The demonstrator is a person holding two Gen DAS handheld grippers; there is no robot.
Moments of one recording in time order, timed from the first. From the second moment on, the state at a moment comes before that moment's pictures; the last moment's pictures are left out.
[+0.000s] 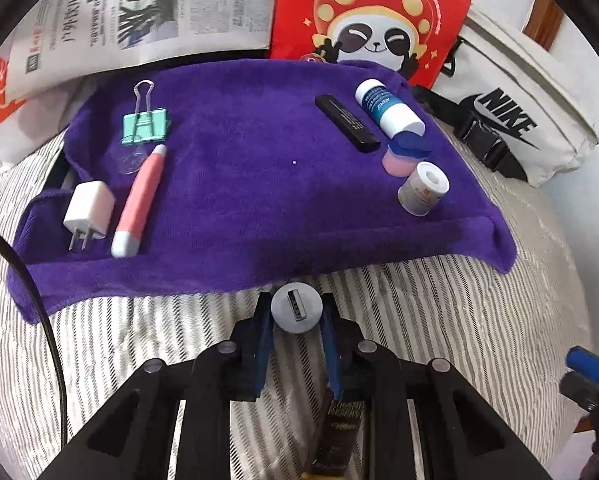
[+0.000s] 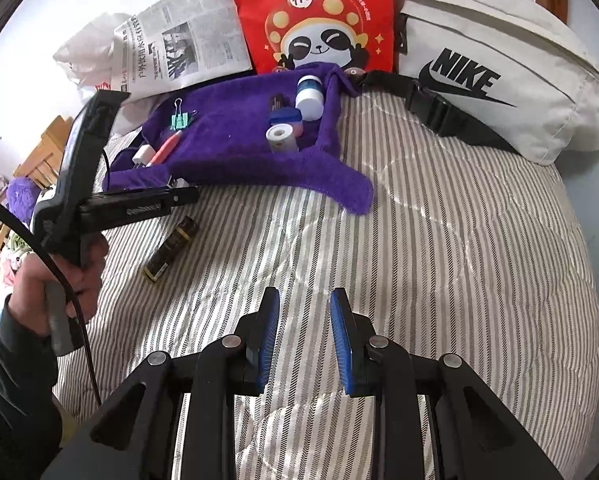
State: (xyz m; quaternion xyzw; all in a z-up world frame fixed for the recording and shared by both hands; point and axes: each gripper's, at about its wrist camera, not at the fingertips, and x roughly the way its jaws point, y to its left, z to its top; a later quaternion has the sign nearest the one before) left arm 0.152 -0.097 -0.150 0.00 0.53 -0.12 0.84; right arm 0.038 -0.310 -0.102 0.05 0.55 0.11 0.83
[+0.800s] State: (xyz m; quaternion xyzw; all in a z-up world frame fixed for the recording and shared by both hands) left arm 0.105 0.042 -0.139 -0.01 0.54 -0.06 0.84; right arm 0.077 -0.182 -0.143 0.04 0.57 0.15 0.81
